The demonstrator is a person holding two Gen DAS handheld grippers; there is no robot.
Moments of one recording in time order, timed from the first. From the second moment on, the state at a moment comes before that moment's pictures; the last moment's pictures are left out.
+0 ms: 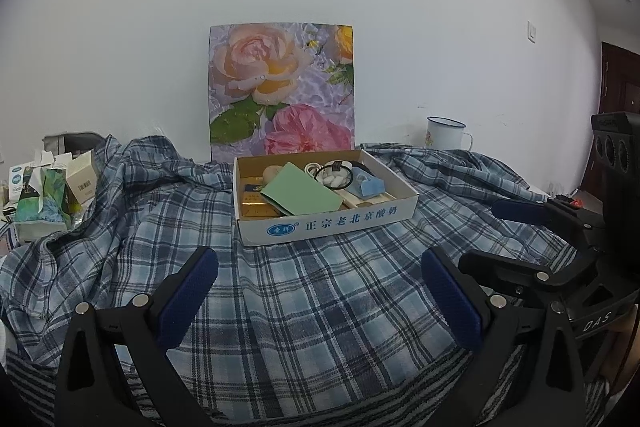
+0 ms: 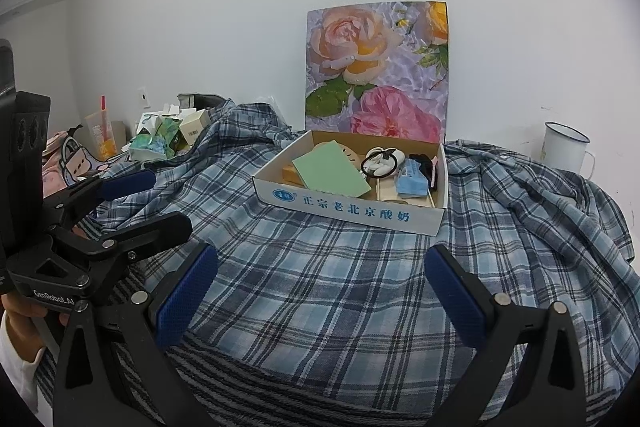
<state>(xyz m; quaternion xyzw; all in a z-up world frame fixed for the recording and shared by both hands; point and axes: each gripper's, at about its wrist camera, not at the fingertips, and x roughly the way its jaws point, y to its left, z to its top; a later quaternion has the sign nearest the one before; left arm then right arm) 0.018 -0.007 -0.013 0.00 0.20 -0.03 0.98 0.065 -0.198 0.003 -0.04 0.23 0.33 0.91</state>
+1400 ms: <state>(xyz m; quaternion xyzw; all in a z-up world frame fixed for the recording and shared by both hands) 0.017 -0.008 -0.013 0.01 0.20 -0.02 0.98 0.067 -0.198 0.002 -0.03 0.25 0.34 0.91</state>
